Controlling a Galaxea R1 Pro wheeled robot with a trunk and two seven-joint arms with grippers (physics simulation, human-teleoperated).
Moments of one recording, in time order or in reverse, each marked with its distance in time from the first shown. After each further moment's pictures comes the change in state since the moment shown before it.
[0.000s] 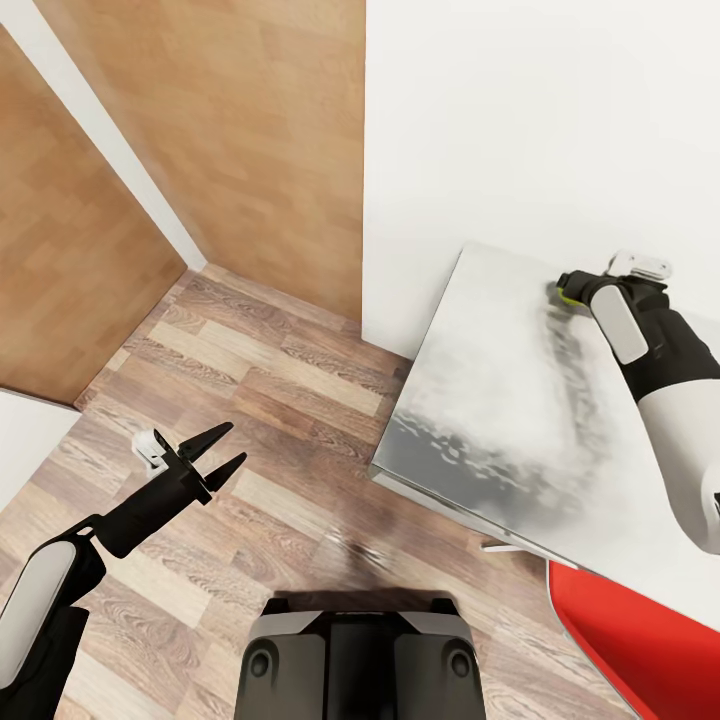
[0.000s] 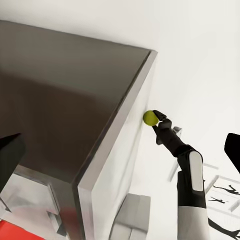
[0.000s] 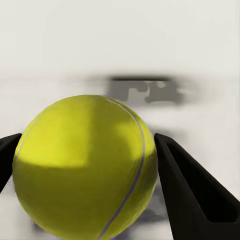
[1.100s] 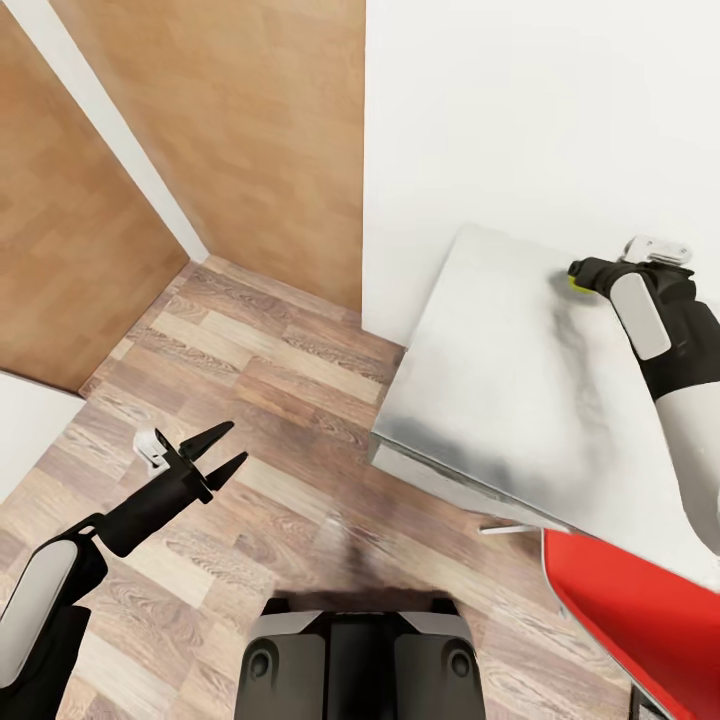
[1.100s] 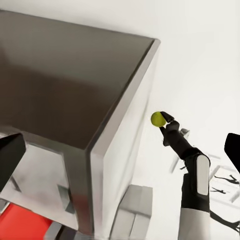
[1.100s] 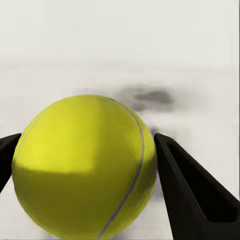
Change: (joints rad) left arm -0.004 -0.004 -0.001 0.001 0.000 -0.001 0.004; right arm 0.009 -0.035 -0.010 -0.110 -0.009 0.074 0.003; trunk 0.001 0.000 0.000
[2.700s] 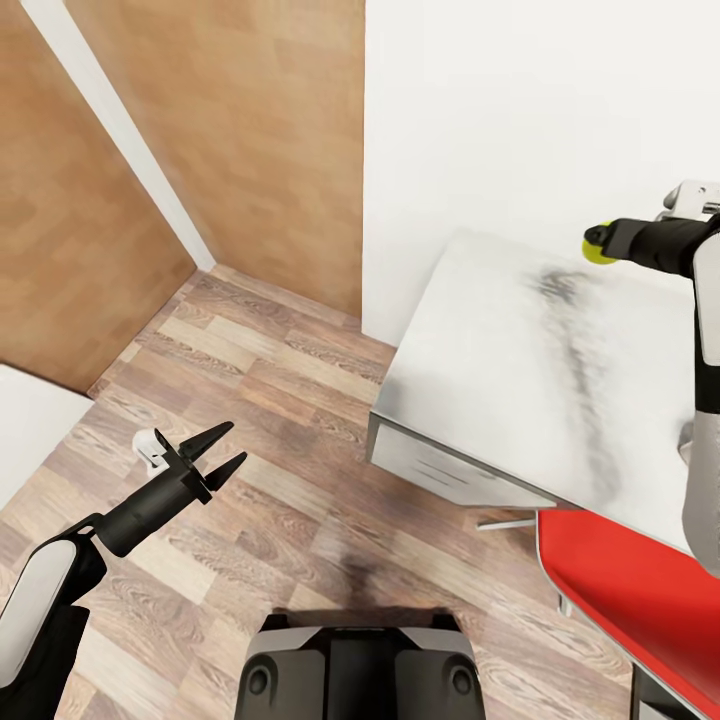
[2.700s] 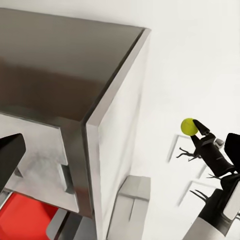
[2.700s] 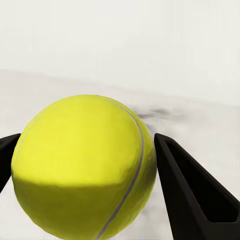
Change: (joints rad) left arm 0.001 0.003 0.000 -0.001 0.000 0.000 0.003; right arm 0.085 -0.010 -0.151 -0.558 -0.007 0.484 0.001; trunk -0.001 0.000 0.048
